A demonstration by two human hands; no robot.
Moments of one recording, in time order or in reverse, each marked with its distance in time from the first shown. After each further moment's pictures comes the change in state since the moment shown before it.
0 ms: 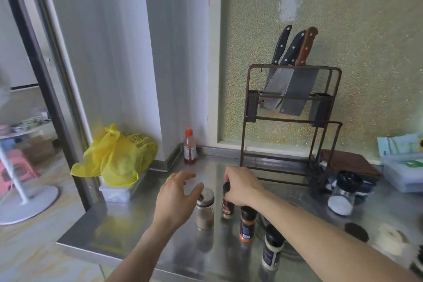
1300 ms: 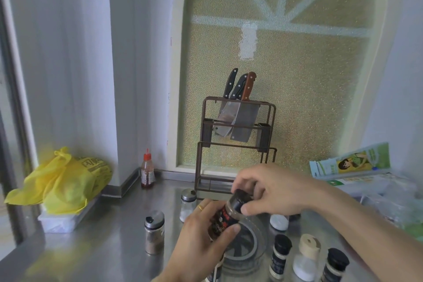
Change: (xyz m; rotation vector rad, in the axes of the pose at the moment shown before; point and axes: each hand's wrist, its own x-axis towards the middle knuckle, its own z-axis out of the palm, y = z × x) left_hand -0.090 0.138 0.042 -0.455 -0.157 0.503; right_hand -0.166 0.074 -0.189 0.070 -0.091 -0.202
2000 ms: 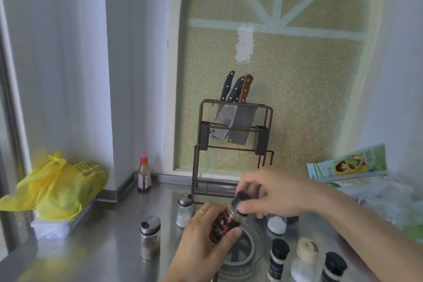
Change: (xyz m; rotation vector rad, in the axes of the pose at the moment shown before) left_hand 0.006 0.005 0.007 0.061 0.010 0.035; right_hand -0.003 0.007 -0.004 -0.034 -0.002 0.061
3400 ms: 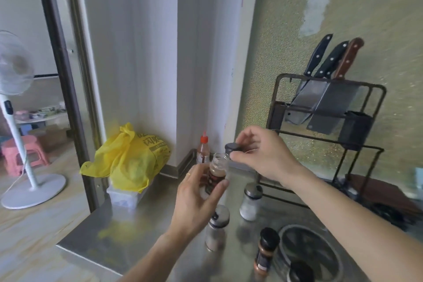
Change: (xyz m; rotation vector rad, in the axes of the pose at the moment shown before) left_hand 0.022 -0.144 -0.113 0.060 0.324 -0.228; right_hand 0.212 -0.075 0.084 0.580 0.392 -0.081
